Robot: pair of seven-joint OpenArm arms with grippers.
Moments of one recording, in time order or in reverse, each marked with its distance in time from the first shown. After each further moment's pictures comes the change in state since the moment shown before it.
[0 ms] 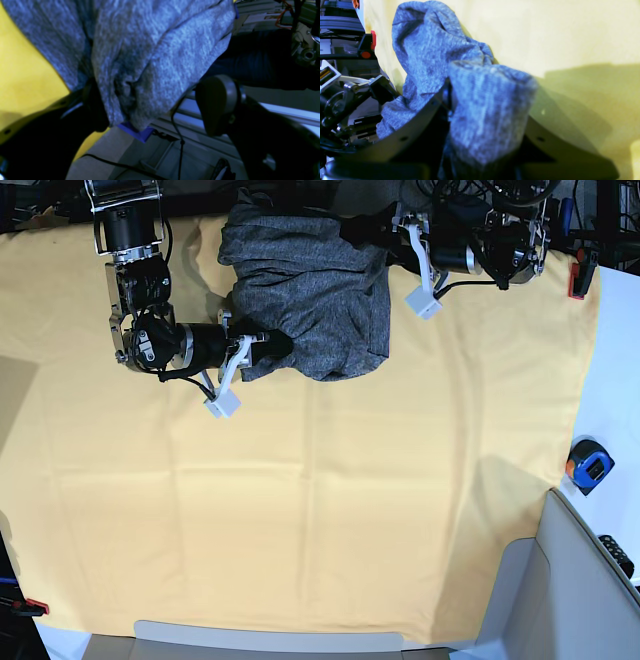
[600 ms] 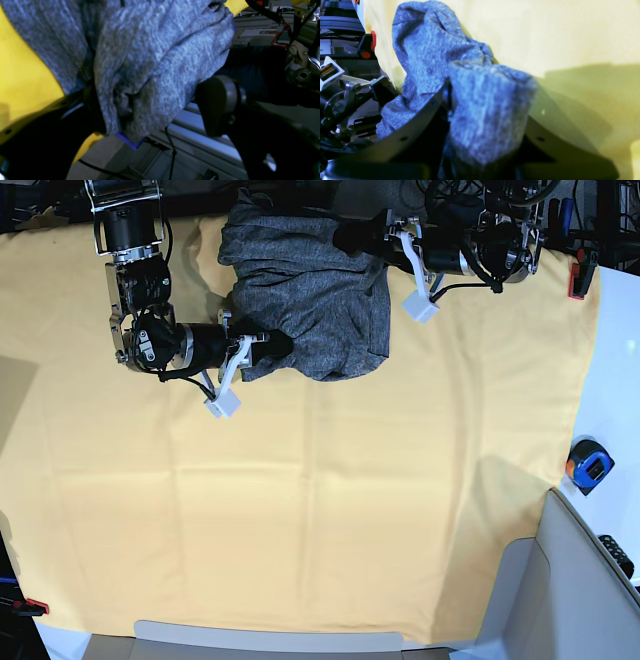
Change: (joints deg) left arm -0.2 2.4 0.0 -0.2 1.1 5.6 -0.2; right arm 0.0 0.0 0.0 0.0 0.0 0.0 0.1
